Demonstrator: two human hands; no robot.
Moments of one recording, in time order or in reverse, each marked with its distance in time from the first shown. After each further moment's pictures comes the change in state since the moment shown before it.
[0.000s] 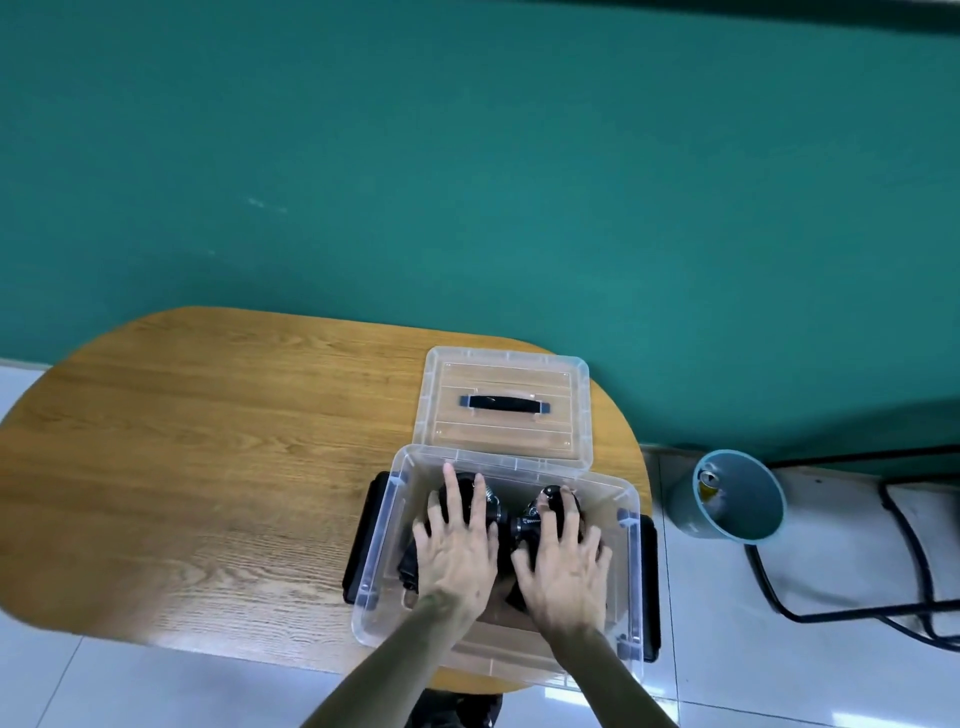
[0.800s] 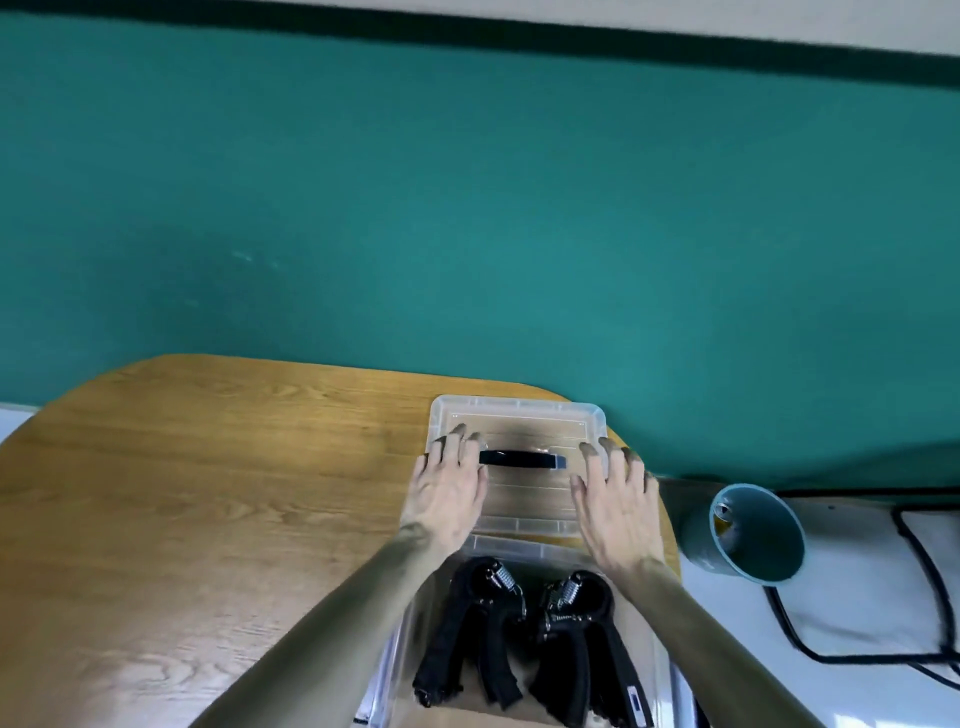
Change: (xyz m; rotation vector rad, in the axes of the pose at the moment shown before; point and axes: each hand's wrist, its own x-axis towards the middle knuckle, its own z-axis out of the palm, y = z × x) left_hand 0.142 -0.034 -0.102 0.088 0.188 0.263; right_hand 0.155 0.005 -0.067 -0.172 0.136 -0.100
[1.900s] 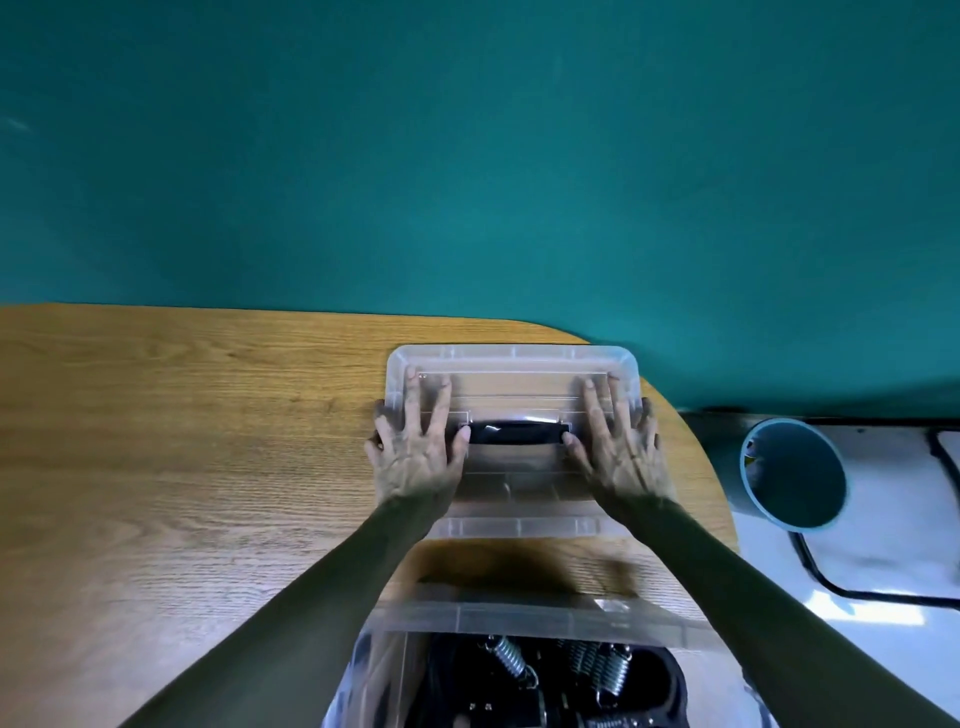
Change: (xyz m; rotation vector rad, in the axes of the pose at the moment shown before) left_hand 0.109 -0.049 0.158 -0.122 -0.110 -0.233; right_hand 0.099 0.029 0.173 0.183 -0.304 -0.014
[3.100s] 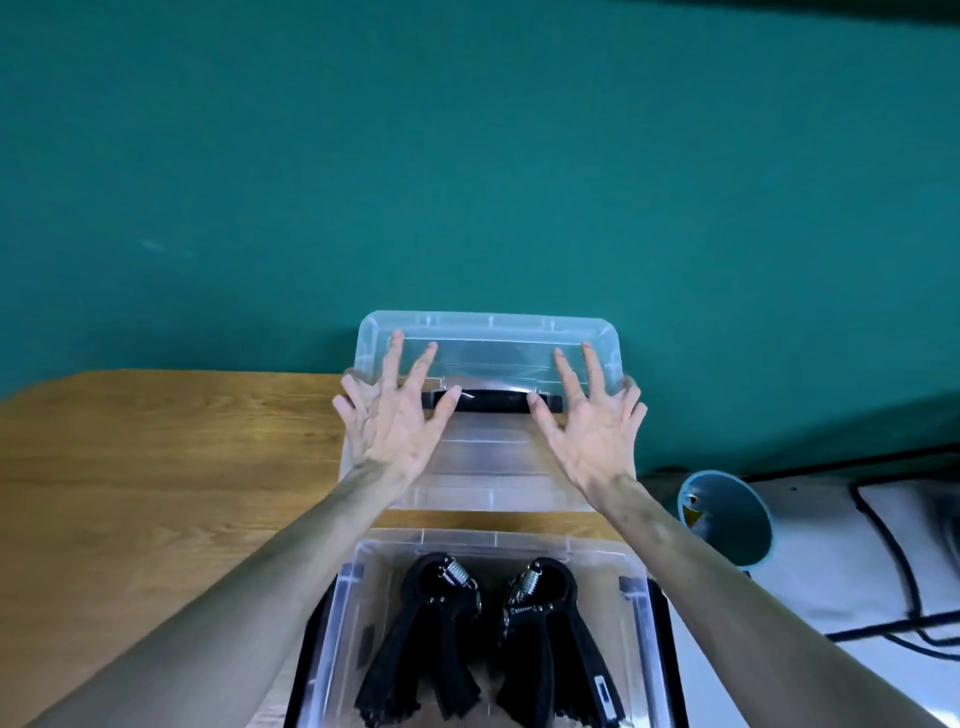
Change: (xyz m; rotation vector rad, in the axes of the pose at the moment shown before) left_hand -0.095 0.066 -0.160 0.030 0.447 0.061; right_hand -0.098 -0.036 -0.154 0.026 0.524 0.111
